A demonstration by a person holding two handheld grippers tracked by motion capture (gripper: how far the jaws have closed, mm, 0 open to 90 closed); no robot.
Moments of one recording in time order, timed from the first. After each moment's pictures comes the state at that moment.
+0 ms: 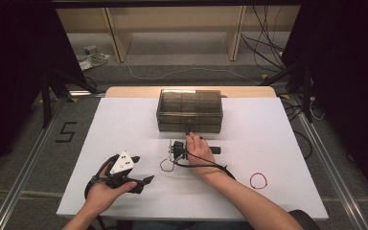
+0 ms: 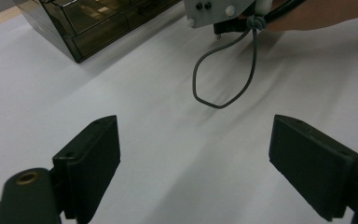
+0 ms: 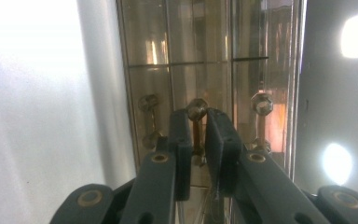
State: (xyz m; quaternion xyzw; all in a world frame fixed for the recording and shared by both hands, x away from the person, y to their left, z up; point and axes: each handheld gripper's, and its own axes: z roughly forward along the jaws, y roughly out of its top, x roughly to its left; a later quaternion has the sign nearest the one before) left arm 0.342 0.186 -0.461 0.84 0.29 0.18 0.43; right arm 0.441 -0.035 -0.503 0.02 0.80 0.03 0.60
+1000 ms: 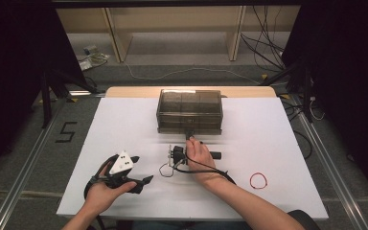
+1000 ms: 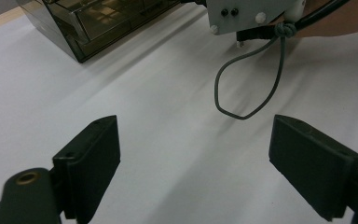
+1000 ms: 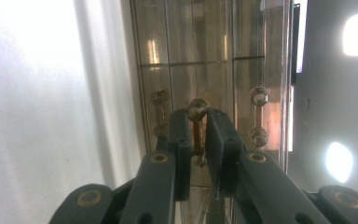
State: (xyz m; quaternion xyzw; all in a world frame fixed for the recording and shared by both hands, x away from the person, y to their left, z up) left arm 0.341 0.188 -0.460 0.84 0.29 0.18 0.43; right arm 0.423 -0.035 -0.502 0.02 0.80 0.04 0.60
